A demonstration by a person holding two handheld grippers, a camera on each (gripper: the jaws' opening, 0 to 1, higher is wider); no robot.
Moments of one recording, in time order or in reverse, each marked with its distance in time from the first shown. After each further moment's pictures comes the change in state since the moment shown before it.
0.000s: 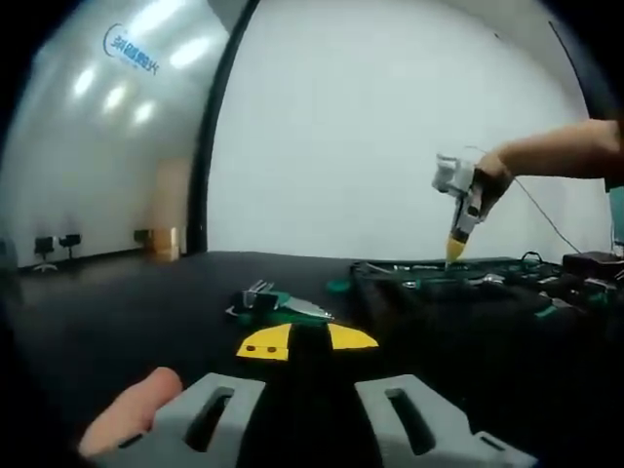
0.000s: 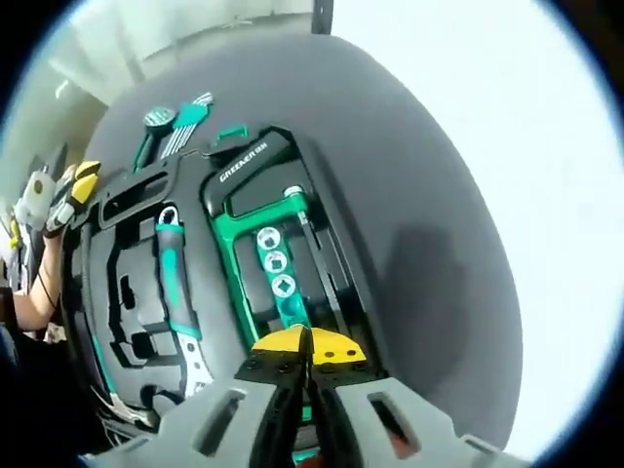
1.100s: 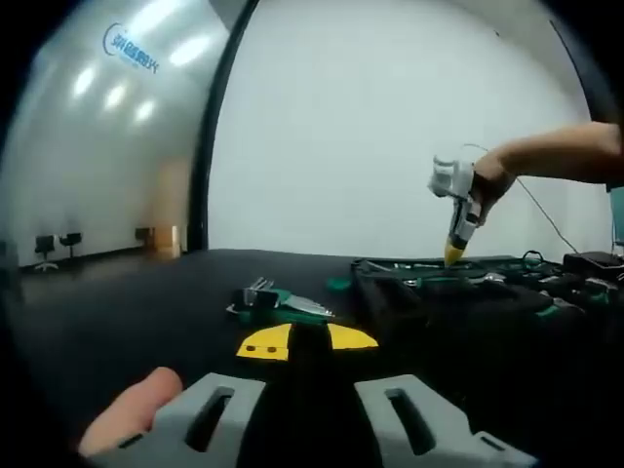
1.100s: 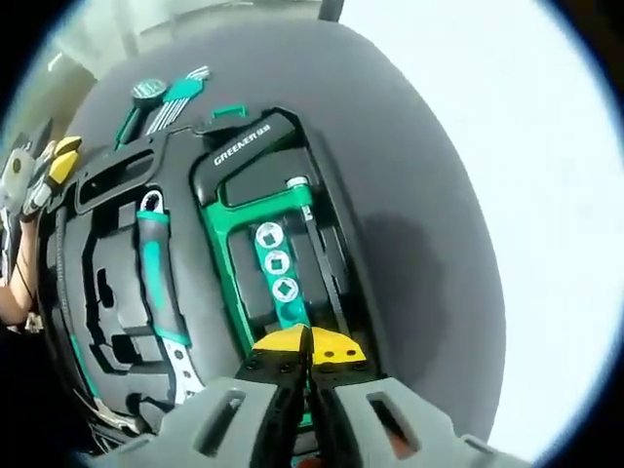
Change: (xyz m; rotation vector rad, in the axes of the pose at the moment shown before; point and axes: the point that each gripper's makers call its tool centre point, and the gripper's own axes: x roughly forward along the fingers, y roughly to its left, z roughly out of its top) left arm 0.000 0.001 -0.002 -0.001 0.010 0.013; right arm 0.014 -0.027 0.009 -0.046 0.060 -0.093
